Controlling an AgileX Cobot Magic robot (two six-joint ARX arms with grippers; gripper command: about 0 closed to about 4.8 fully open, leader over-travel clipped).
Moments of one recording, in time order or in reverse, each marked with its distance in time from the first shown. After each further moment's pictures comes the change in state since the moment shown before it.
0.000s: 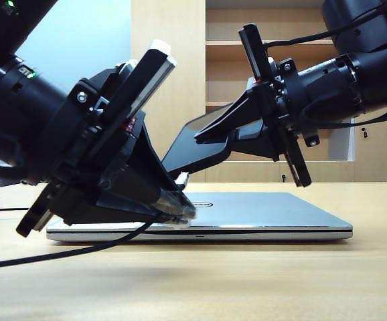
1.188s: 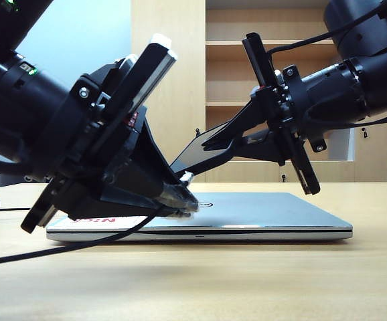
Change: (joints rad) left arm -0.001 0.000 -0.002 0.028 -0.001 0.000; right arm -0.016 0.000 0.000 -0.031 0.029 0.083
